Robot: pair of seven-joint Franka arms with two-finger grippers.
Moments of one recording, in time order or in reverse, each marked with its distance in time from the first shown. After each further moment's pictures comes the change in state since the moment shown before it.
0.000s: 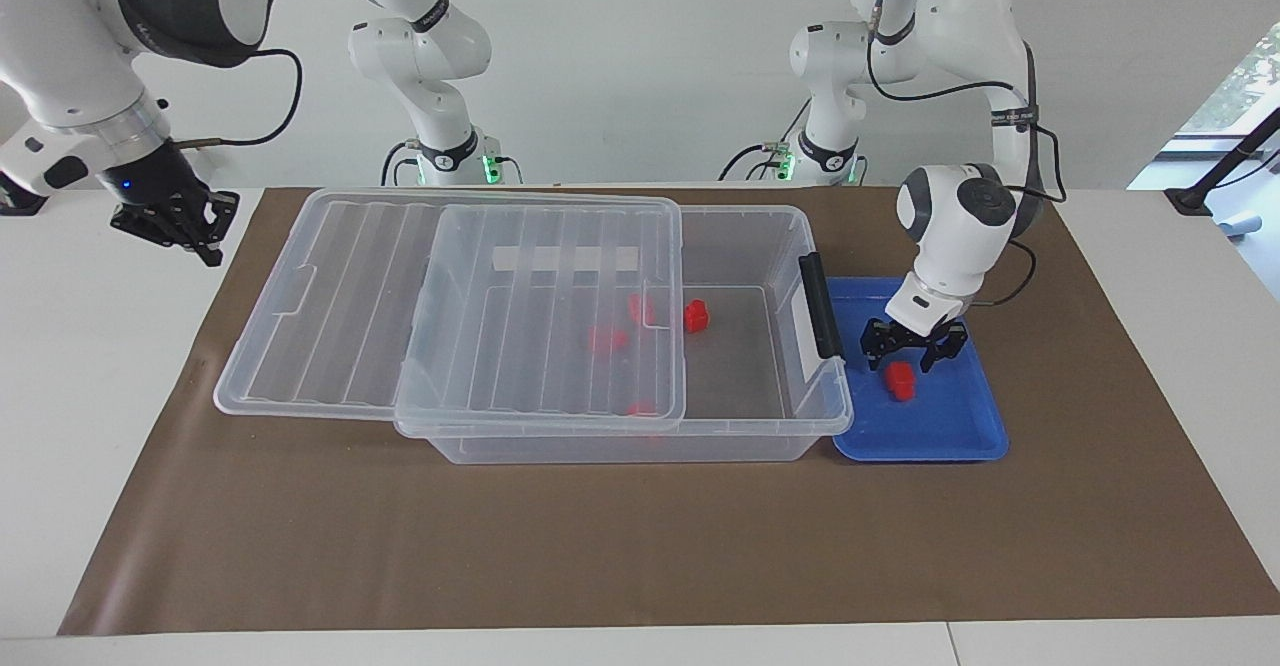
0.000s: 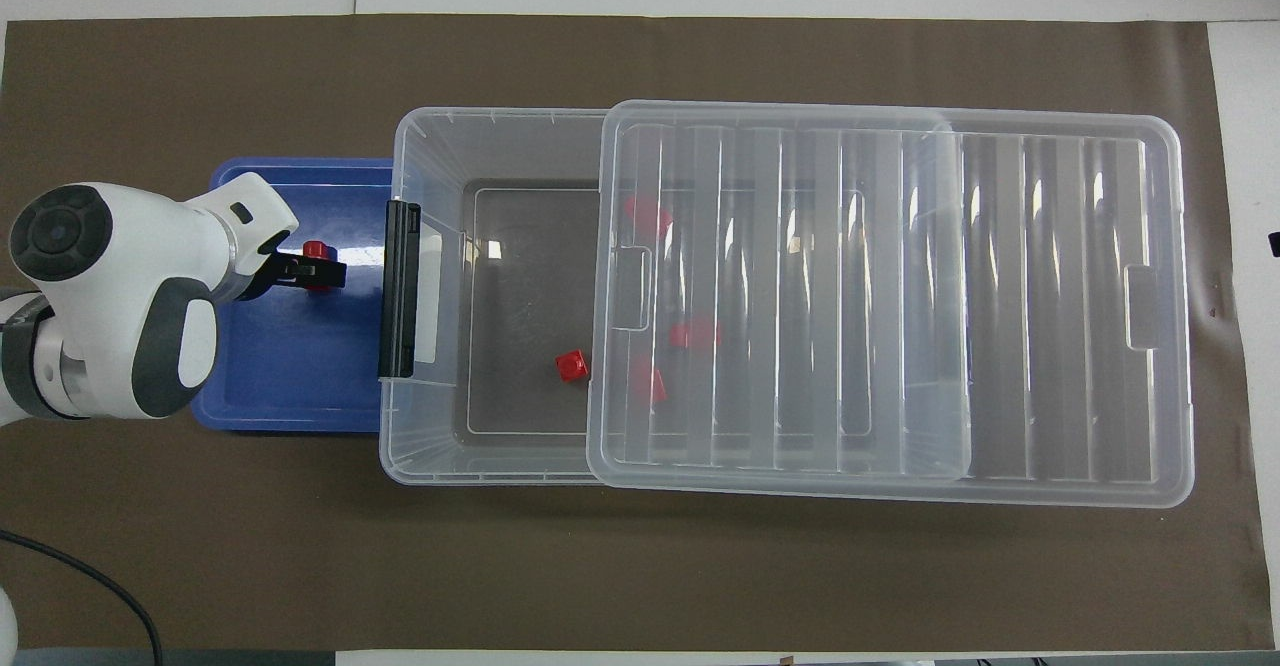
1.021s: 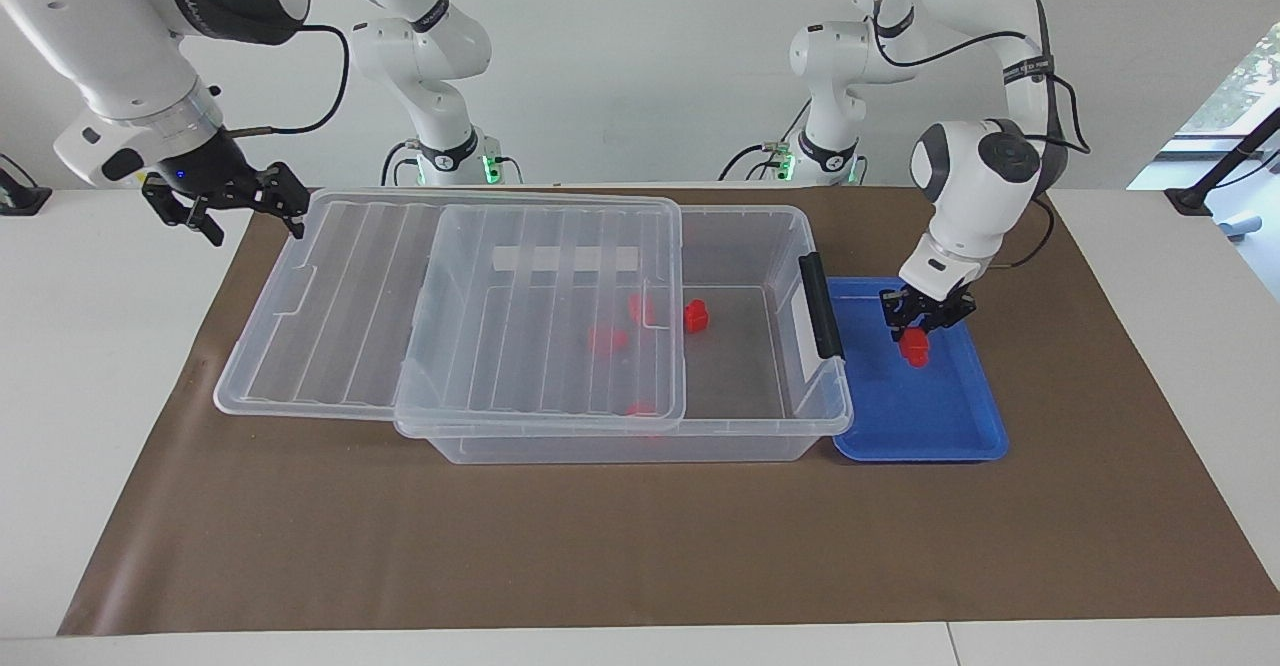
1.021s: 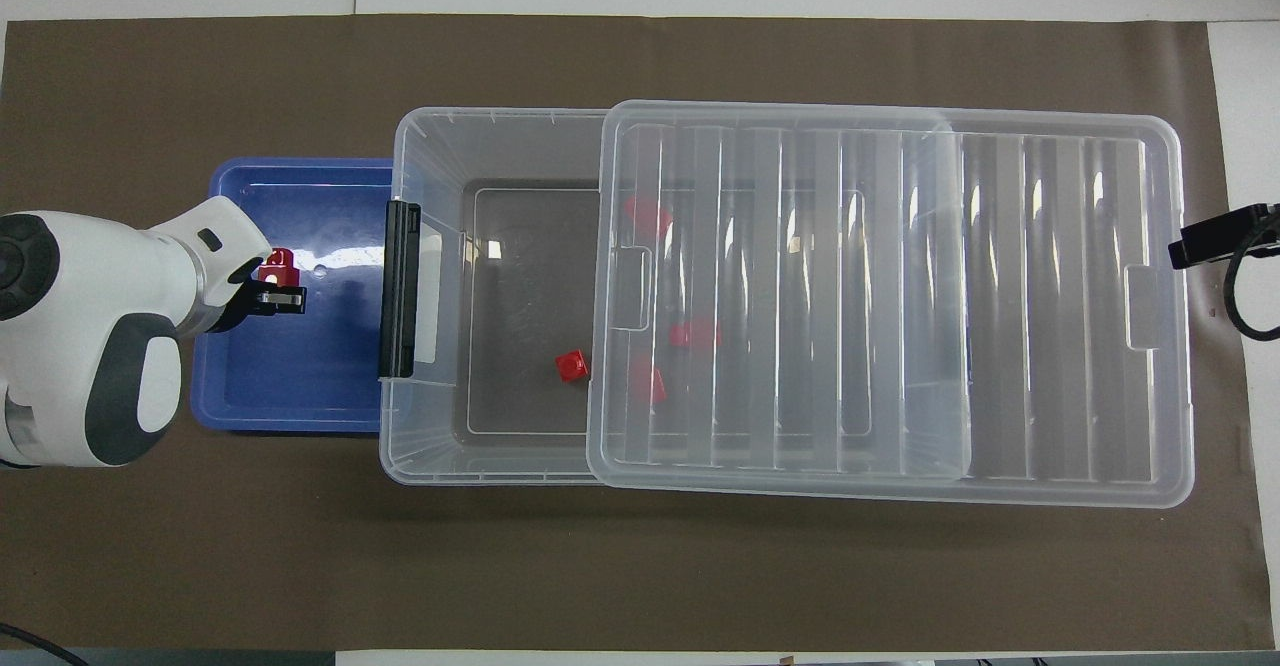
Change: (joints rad) left arm 0.000 -0.080 0.007 -0.116 0.000 0.044 -0.003; right arm 0.013 -0.005 0.134 0.141 0.002 -0.241 0.213
